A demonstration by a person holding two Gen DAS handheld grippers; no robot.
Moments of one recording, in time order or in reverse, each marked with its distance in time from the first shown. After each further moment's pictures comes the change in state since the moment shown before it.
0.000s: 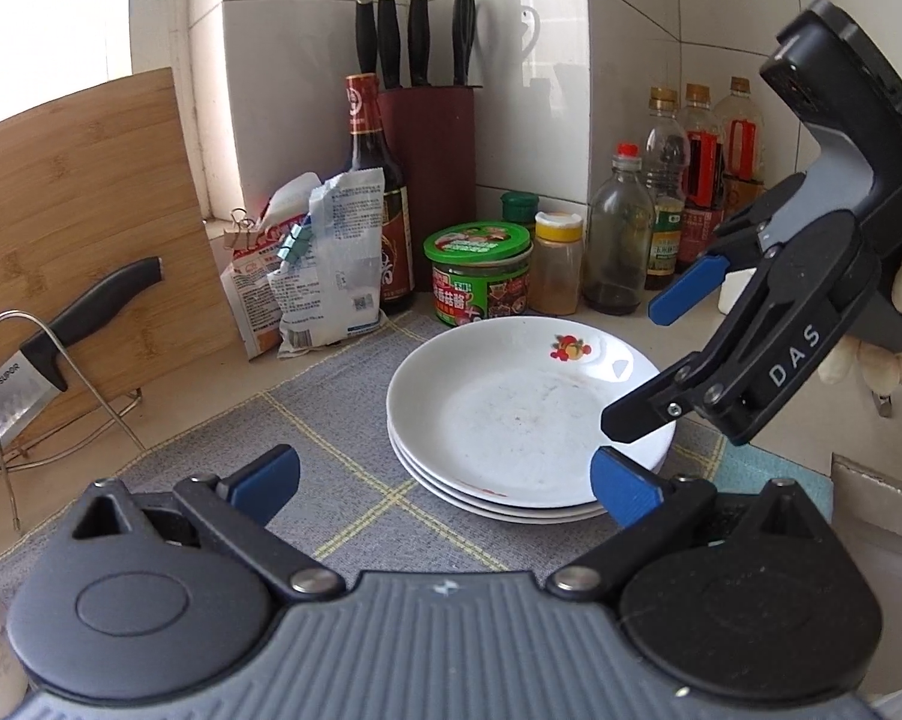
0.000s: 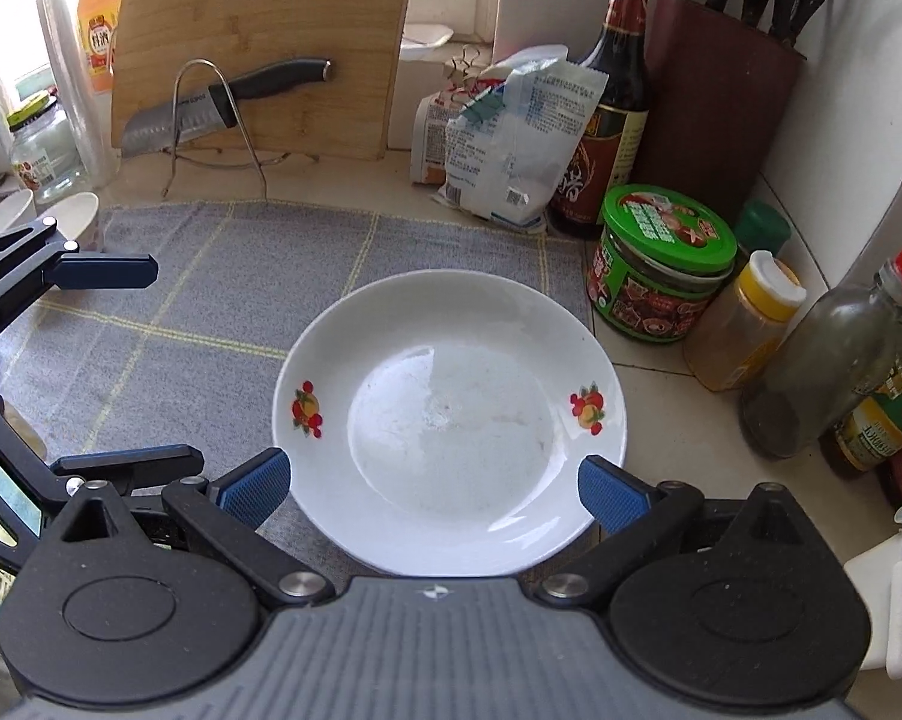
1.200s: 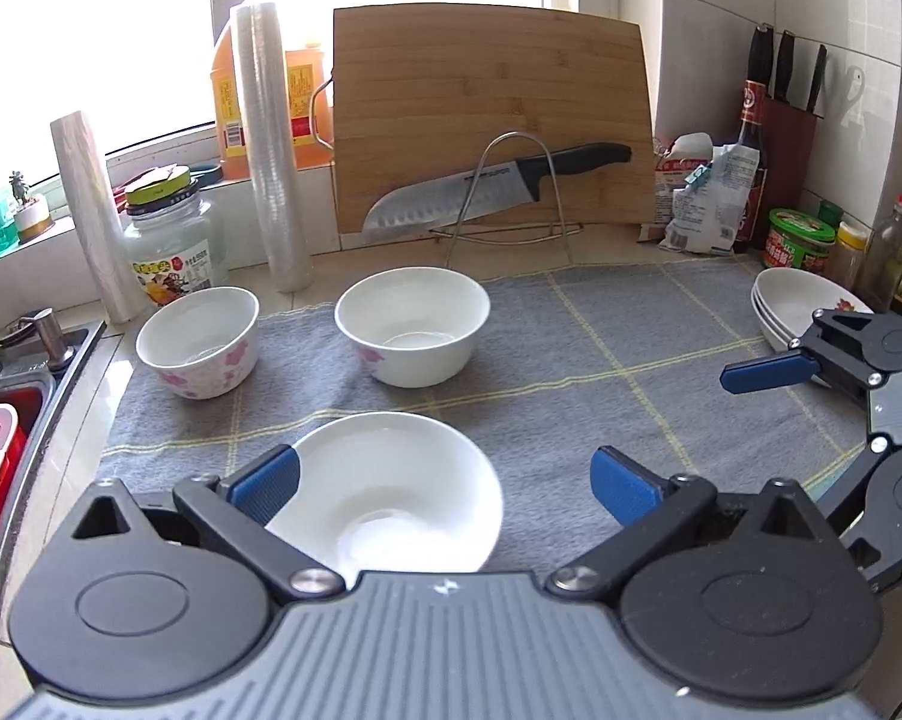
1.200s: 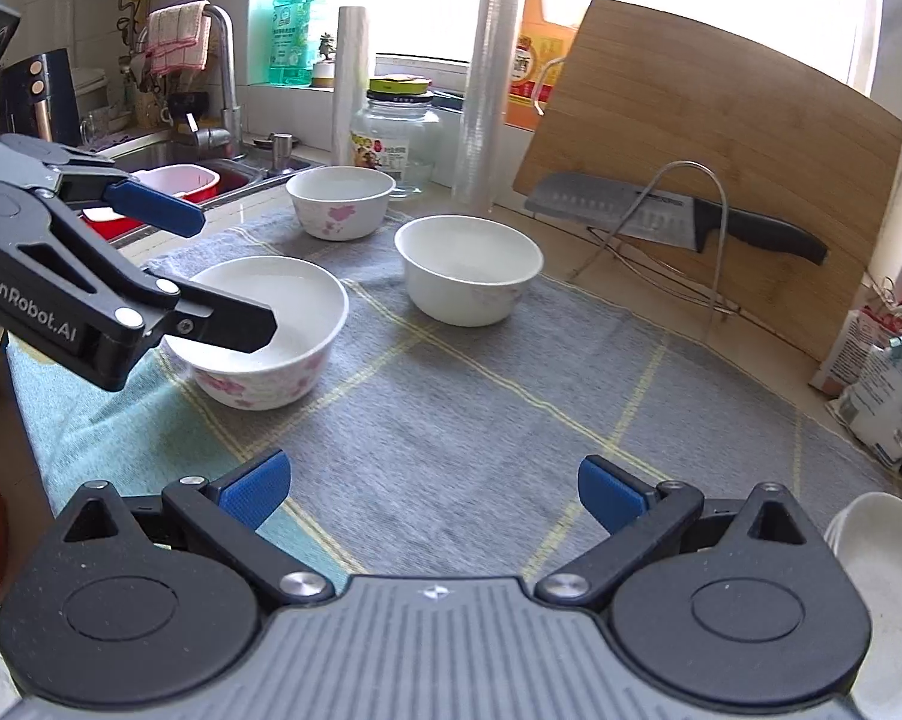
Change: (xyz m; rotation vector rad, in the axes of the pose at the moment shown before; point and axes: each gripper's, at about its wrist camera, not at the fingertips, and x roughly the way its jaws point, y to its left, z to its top) left arm -0.187 0.105 -0.117 -0.358 0.138 0.472; right arm 0.016 0.263 -0.027 -0.418 -0.241 0.289
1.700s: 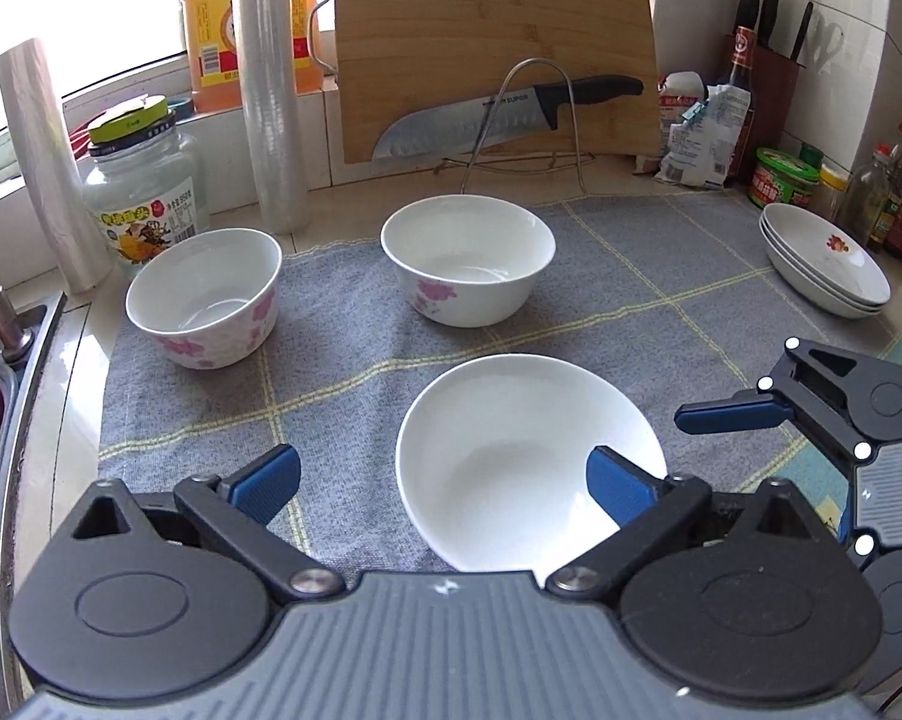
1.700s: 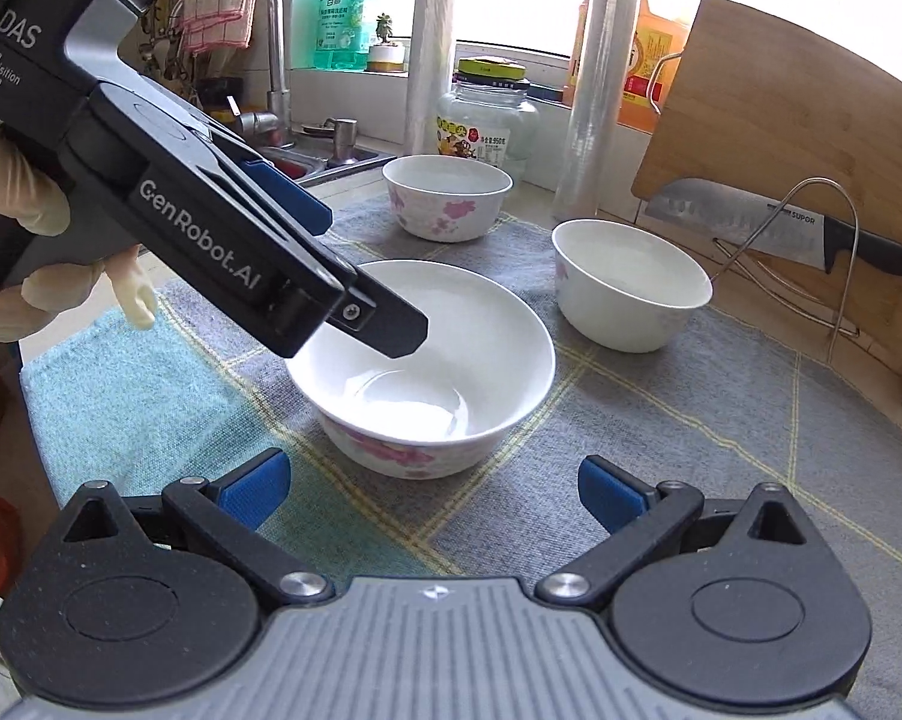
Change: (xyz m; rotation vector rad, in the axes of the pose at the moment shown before) left arm 0.047 0.076 -0.005 0.071 0.133 -0.158; right arm 0.056 0.088 0.017 0.018 0.004 0.028
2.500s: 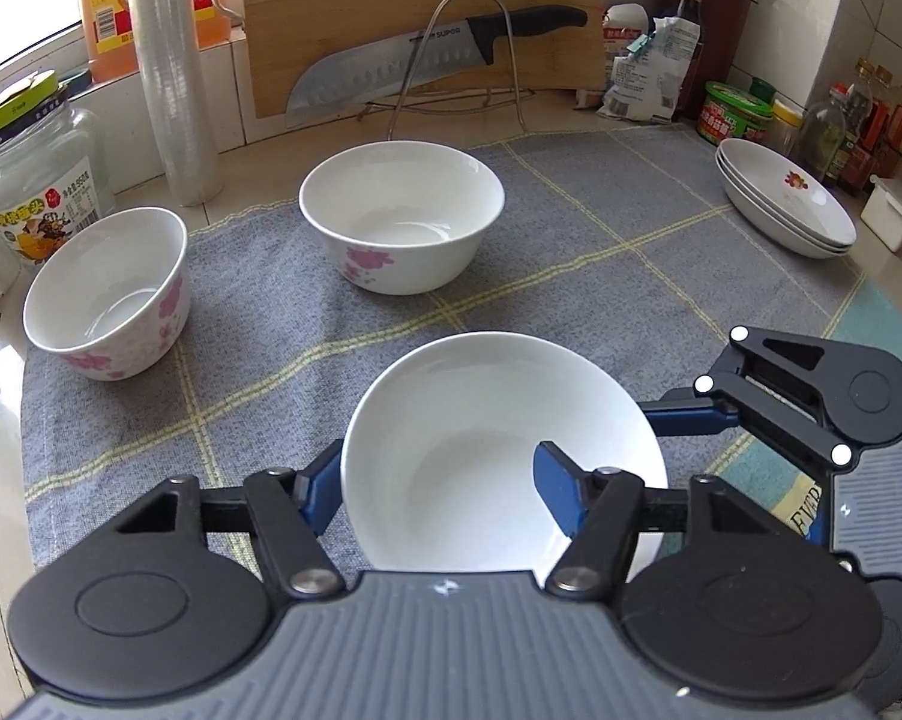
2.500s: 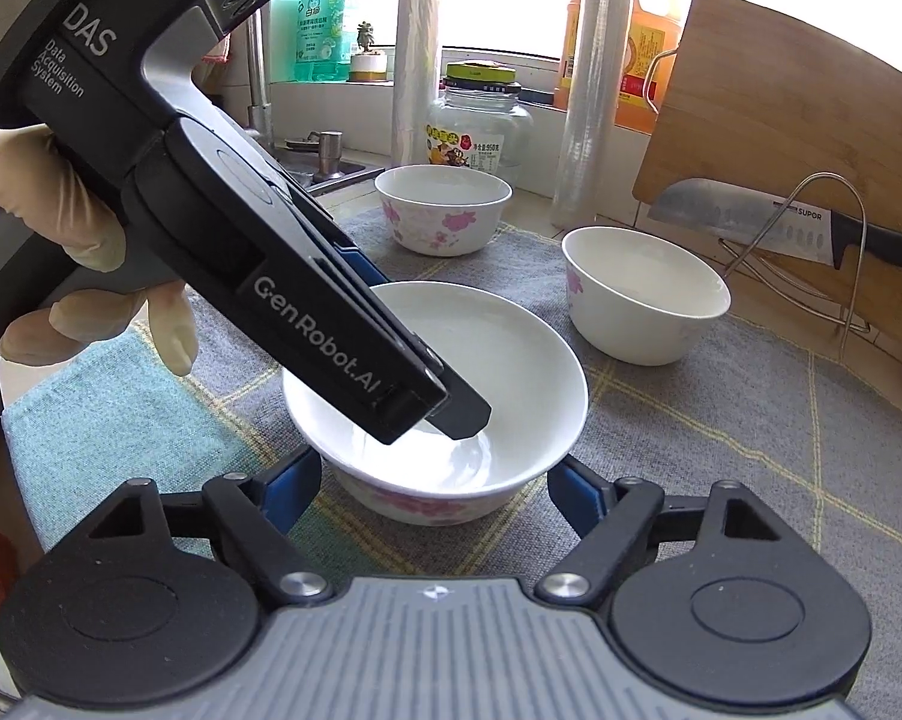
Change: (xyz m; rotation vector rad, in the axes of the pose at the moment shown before) left arm 0.035 -0.001 0.016 0.088 0.117 -0.140; right arm 0.018 0.008 0.009 0.039 -0.023 -0.020
